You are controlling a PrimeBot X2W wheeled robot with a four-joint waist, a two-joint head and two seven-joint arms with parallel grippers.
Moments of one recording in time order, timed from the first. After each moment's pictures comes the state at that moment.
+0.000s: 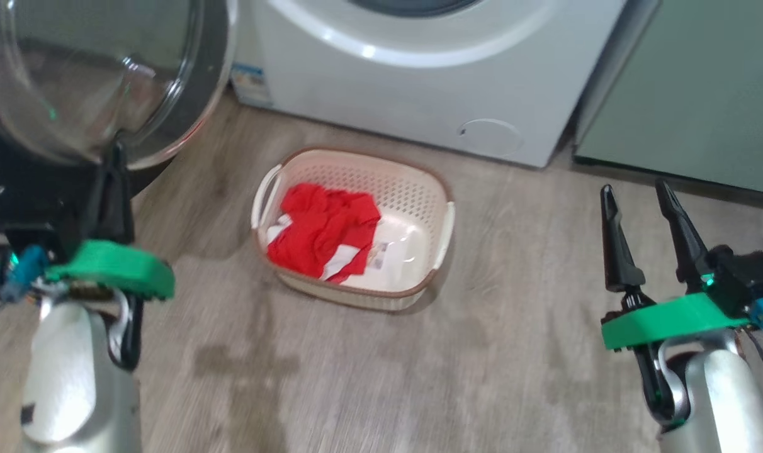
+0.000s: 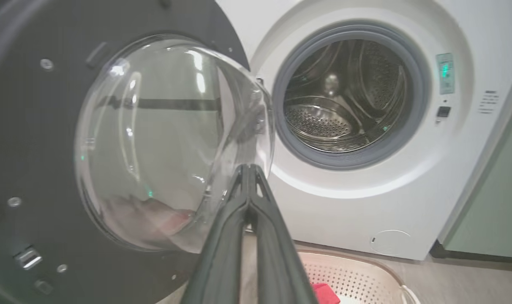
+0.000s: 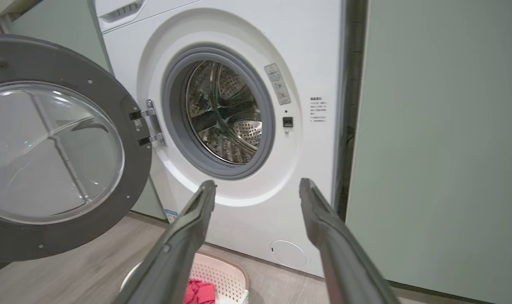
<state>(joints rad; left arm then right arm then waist) -0.40 0.07 0.16 0.34 -0.05 -0.13 -0.26 -0.13 -0.06 -0.02 0.05 0.18 0.13 -0.20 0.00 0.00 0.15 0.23</state>
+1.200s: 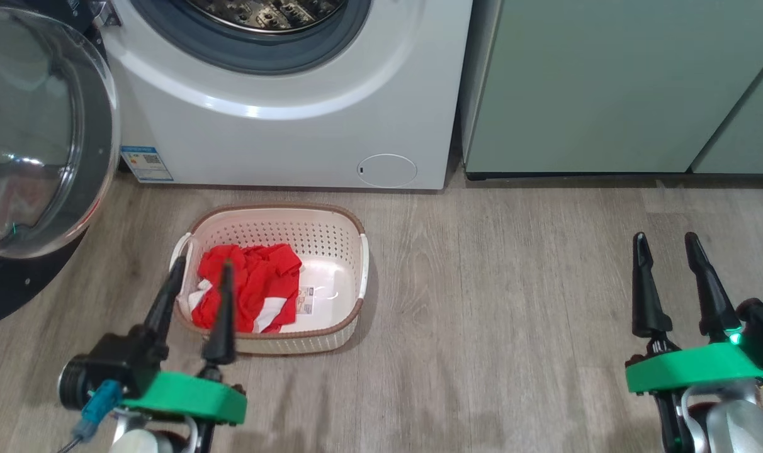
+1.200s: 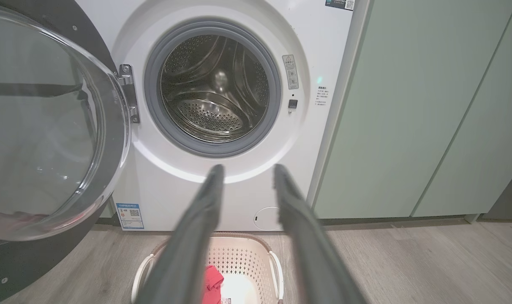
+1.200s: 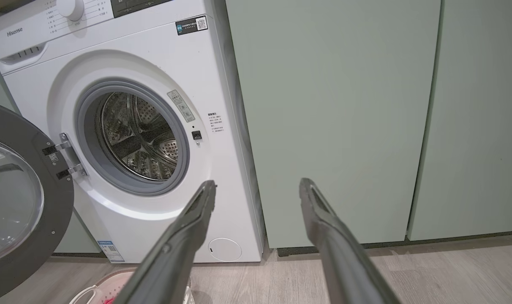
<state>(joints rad) 0.03 0.04 -0.05 0.00 -0.18 -0.07 -0.26 0.01 -0.05 -0.10 0.04 0.25 0.13 -0.24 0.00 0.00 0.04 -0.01</state>
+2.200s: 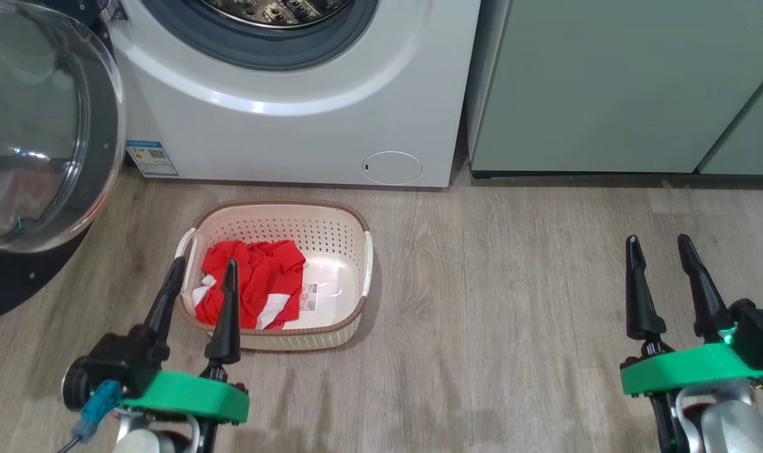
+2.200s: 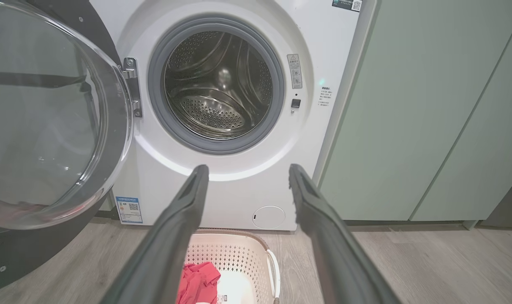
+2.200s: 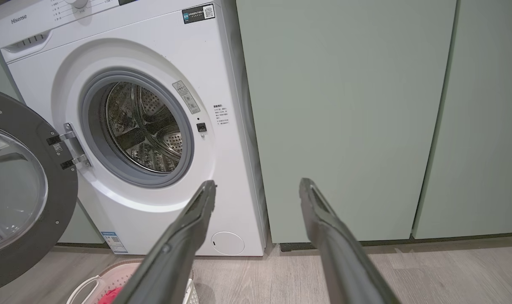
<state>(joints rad) 0.03 0.04 -0.06 0.00 -0.21 -0.05 -0.26 0.01 -0.05 -0.08 0.05 0.24 0.13 -0.24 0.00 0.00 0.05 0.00</state>
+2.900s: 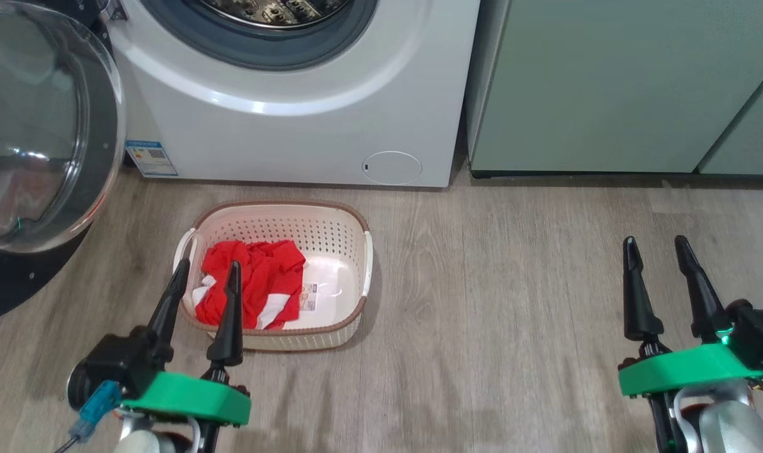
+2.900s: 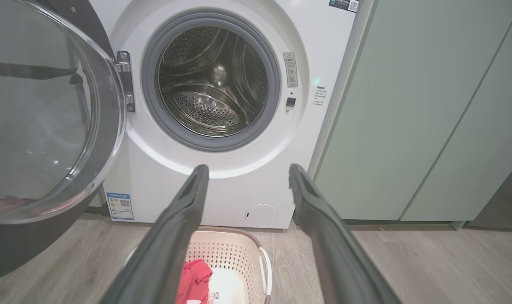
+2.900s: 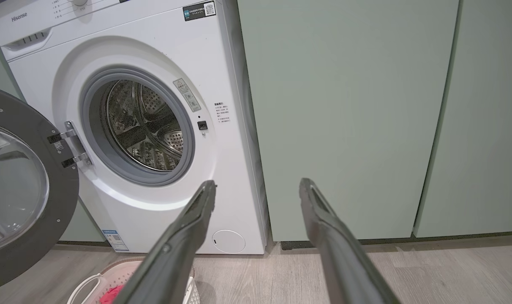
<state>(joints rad) 0.03 0.04 -0.07 0.01 -0.24 -0.07 -0.26 0.01 -0.05 -0.08 0.05 0.24 0.13 -0.24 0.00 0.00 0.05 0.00</state>
